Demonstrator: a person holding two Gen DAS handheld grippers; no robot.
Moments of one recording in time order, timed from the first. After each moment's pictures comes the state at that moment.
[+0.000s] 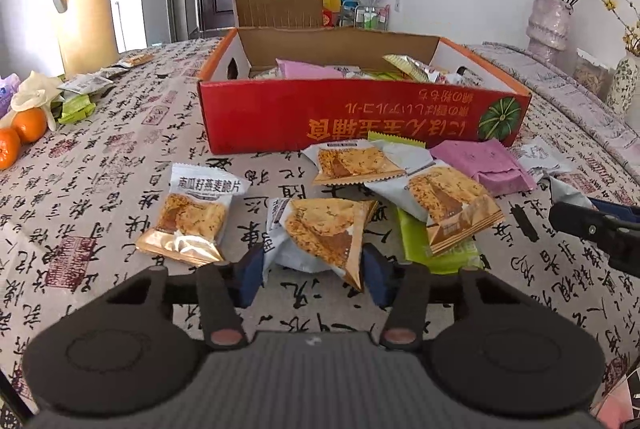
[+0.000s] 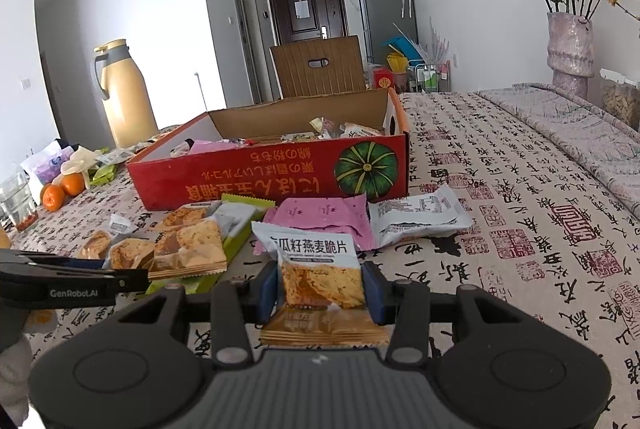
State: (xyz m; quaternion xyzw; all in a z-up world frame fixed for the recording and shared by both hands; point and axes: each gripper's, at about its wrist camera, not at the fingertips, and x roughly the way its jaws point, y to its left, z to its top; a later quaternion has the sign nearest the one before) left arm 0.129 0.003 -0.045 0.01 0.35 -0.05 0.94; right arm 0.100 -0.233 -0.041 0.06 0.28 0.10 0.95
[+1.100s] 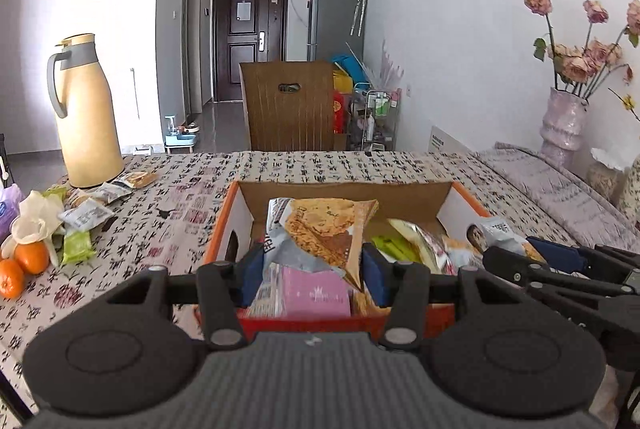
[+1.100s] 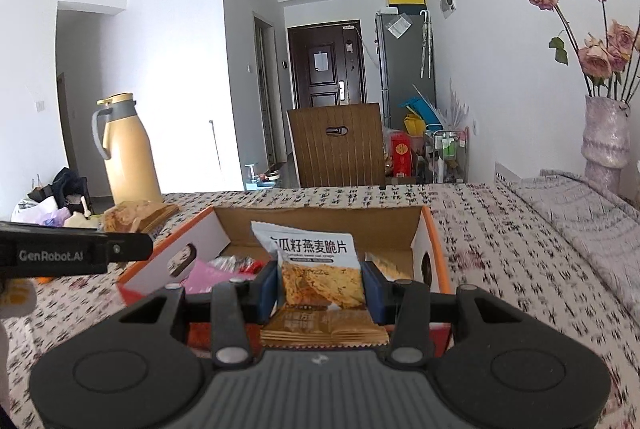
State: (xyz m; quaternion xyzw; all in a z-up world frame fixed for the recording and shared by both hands) left arm 0.218 -0.015 0.054 -0.01 0.24 -0.03 0.97; right arm 0.212 -0.208 0.026 0.03 0.19 0.11 0.97
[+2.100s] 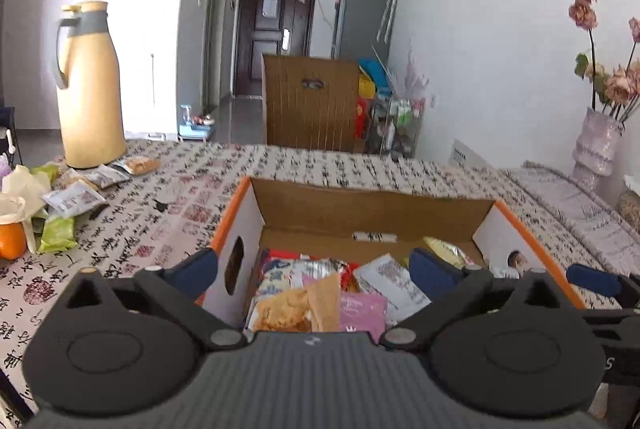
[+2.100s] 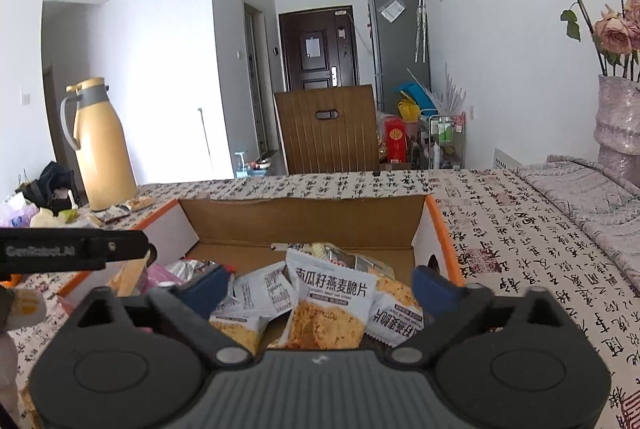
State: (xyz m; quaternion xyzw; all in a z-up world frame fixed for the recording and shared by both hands) left arm 0.265 0.000 0.024 -0.05 0.23 0.00 0.97; right arm 0.271 -0.208 -0.004 0.04 0.21 0.10 0.97
